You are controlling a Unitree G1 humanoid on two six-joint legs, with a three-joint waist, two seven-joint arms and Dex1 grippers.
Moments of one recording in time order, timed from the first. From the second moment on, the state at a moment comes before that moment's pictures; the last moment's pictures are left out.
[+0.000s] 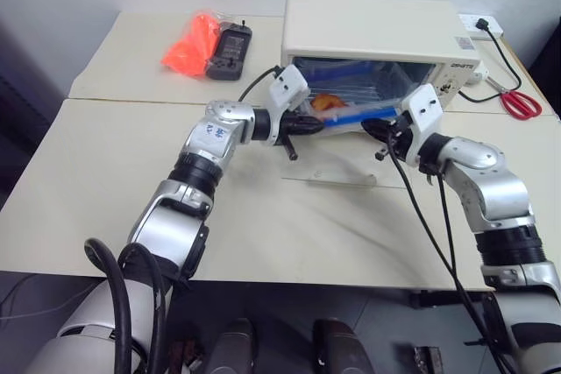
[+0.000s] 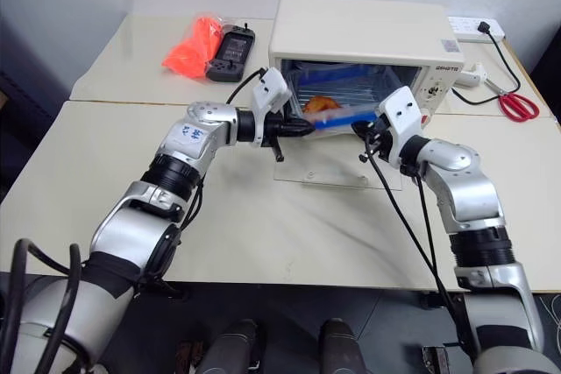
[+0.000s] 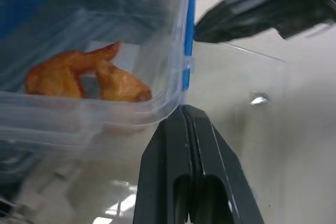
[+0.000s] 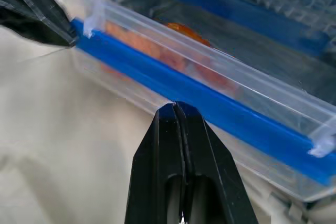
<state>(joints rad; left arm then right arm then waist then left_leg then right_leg) -1.26 0.20 -0.16 0.92 -0.13 0.24 -0.79 -0.71 -0.60 0.04 0.23 0.28 0.34 0.66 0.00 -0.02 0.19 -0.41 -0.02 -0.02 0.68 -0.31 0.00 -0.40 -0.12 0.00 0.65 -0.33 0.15</state>
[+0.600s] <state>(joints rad) -1.07 0.30 -0.07 0.48 -0.22 0.47 -0.88 -0.52 -0.69 -0.07 0.01 0.28 0.40 0.74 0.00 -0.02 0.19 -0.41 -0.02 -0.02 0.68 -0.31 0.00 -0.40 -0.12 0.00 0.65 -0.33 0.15</state>
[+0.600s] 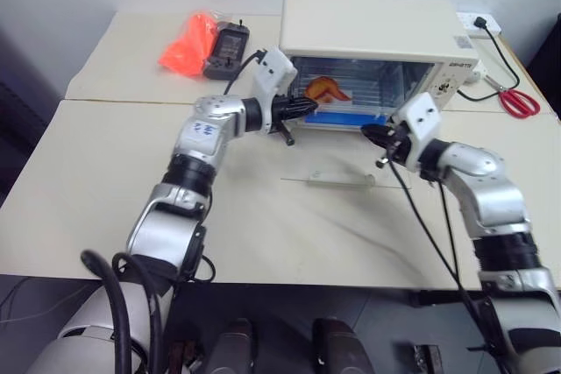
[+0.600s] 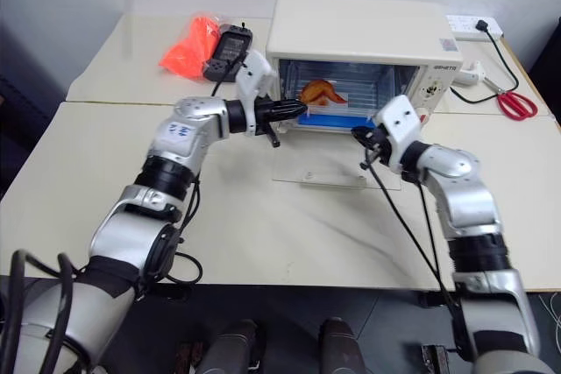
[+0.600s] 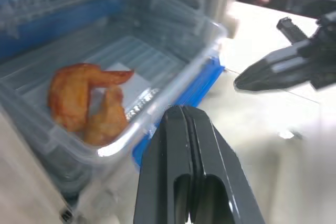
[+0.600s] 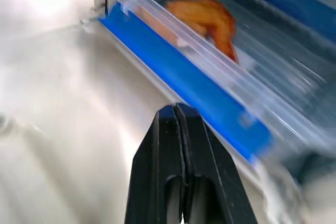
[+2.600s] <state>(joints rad) -0.90 0.80 0.05 -0.07 -0.61 0.82 -1.11 -0.58 -0.52 -0.20 0.06 0.29 0.40 0.47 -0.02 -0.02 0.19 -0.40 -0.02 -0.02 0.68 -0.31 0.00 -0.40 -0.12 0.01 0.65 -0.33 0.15</state>
